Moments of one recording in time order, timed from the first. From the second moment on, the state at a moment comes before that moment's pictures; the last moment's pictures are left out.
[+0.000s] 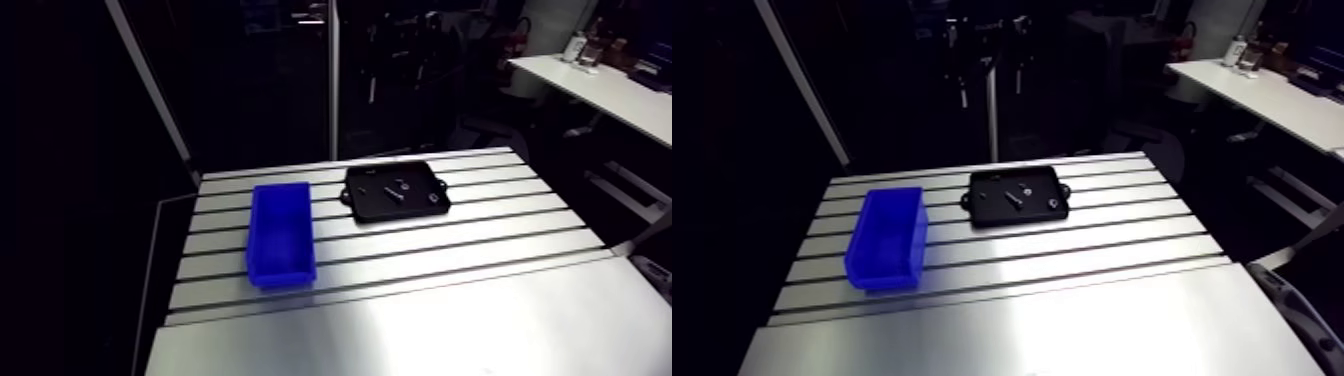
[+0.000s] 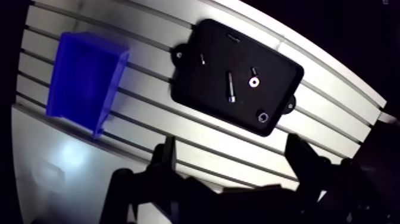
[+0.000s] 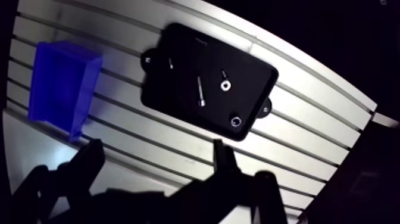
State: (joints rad) arm -0.18 -1.25 1.47 -1.75 -1.59 -2.16
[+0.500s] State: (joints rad) arm -0.18 -1.15 1.49 -1.83 -1.60 -2.18
